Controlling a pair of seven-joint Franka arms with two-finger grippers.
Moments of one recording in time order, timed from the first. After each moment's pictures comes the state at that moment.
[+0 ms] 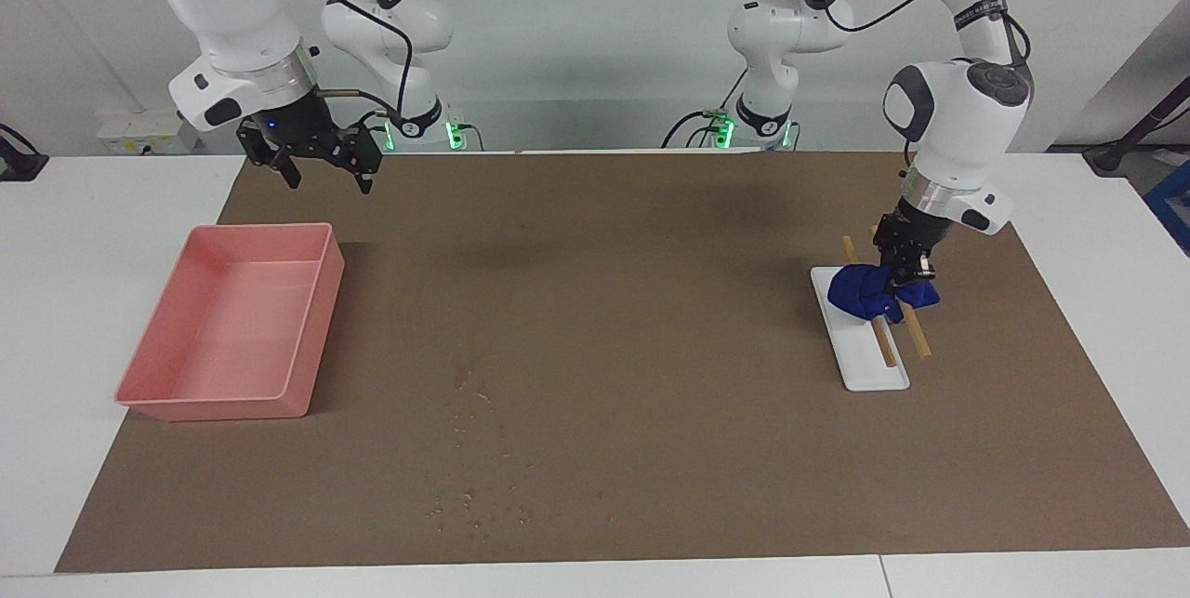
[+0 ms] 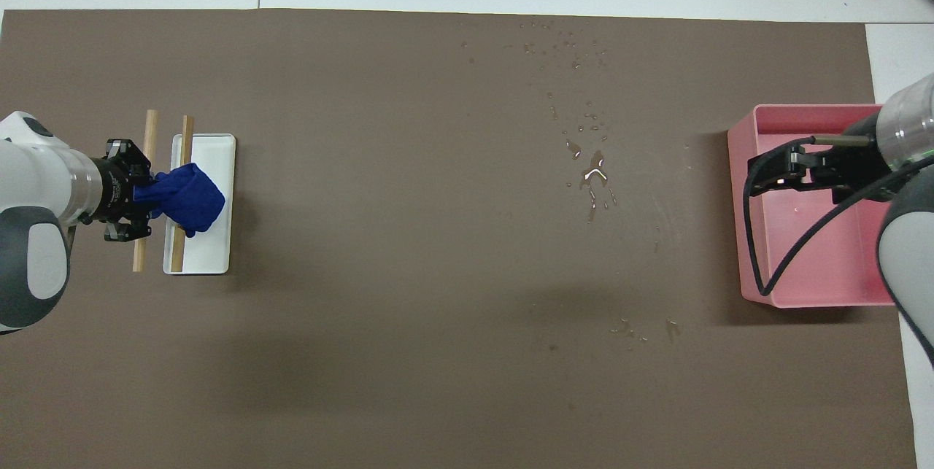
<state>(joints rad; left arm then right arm) -0.01 -0.01 0.00 -2.13 -0.02 2.27 -1.46 -0.02 0.02 0.11 -1.56 -0.01 1.53 0.21</state>
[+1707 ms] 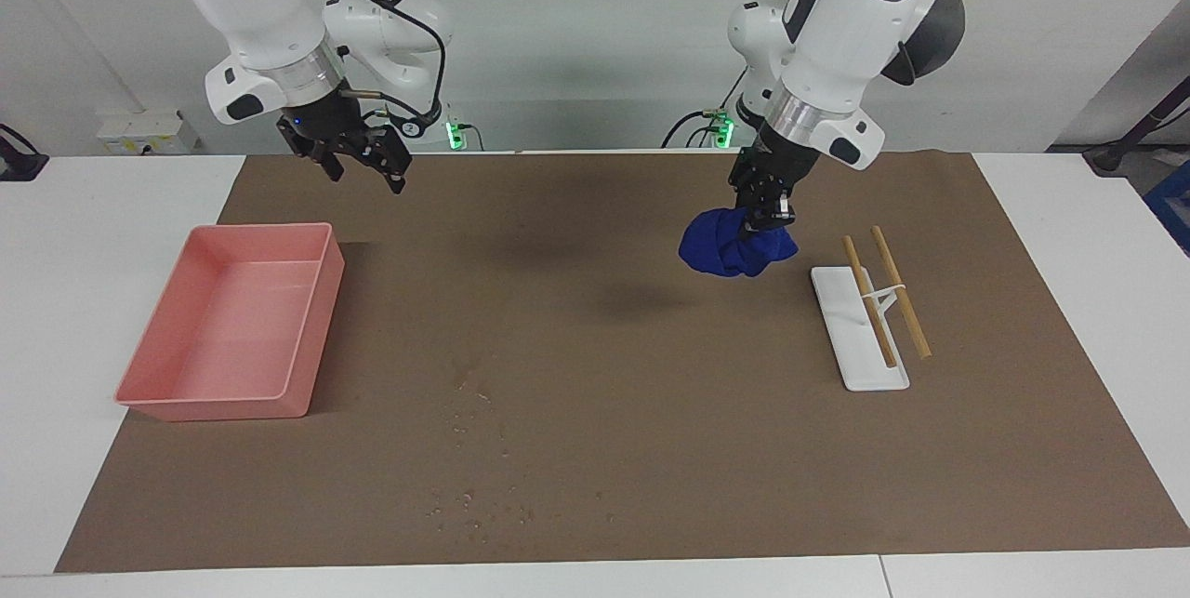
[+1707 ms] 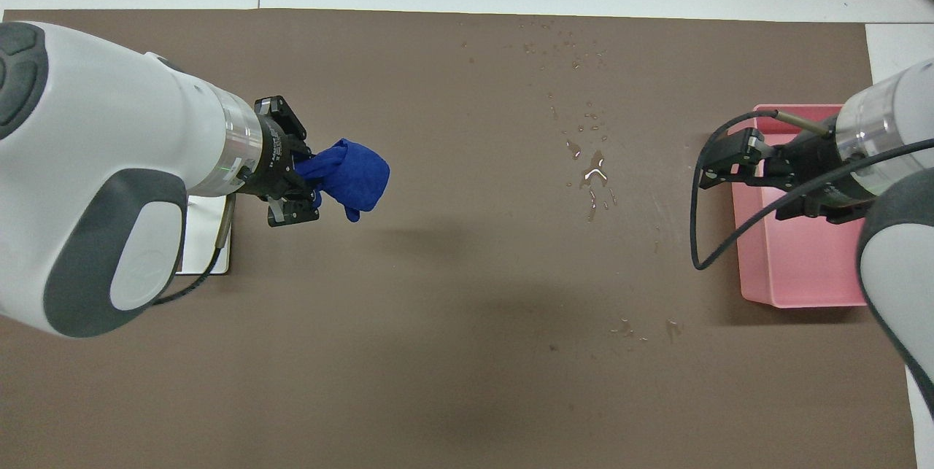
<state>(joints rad) -0.01 0.04 -0.42 -1.67 -0.14 1.89 -2.04 0.01 0.02 0.13 -1.56 0.14 1.55 0.61</state>
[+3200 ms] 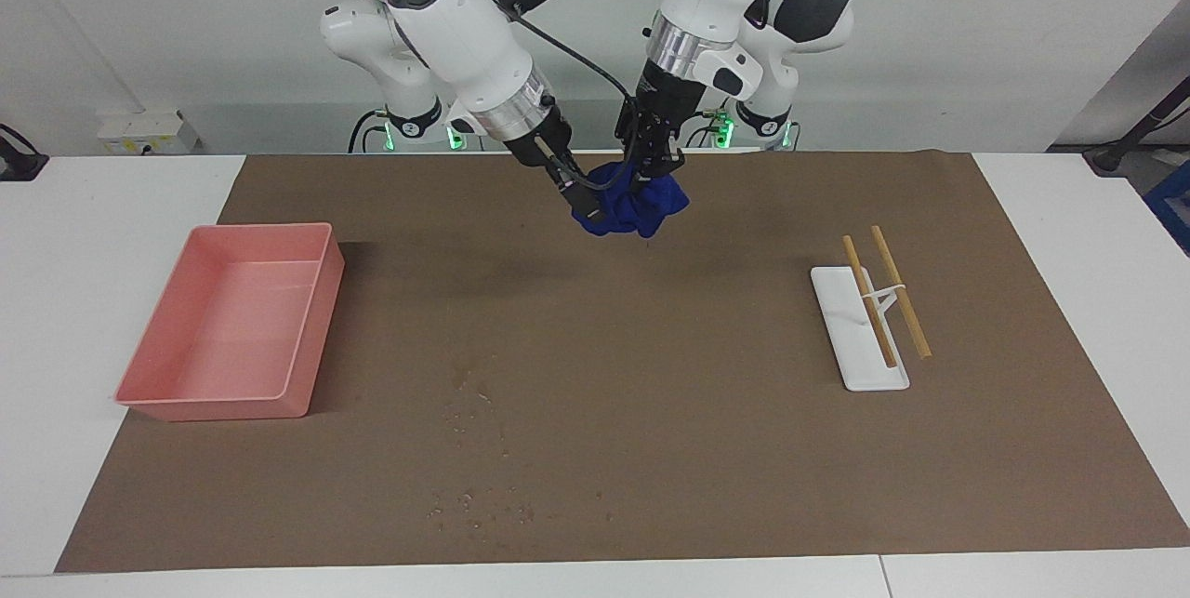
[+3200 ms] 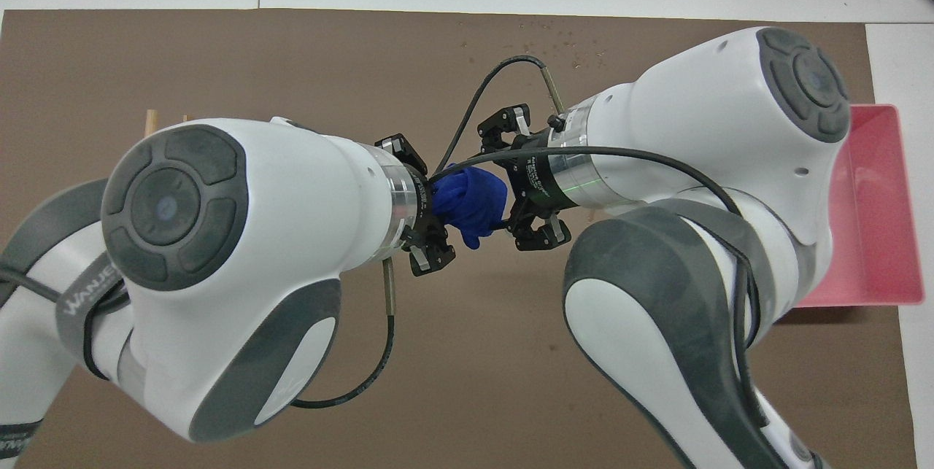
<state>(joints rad) -0.01 0.04 -0.65 -1.64 -0.13 1.98 -2.42 0.33 0.16 0.14 -1.56 0.41 1.91 1.58</state>
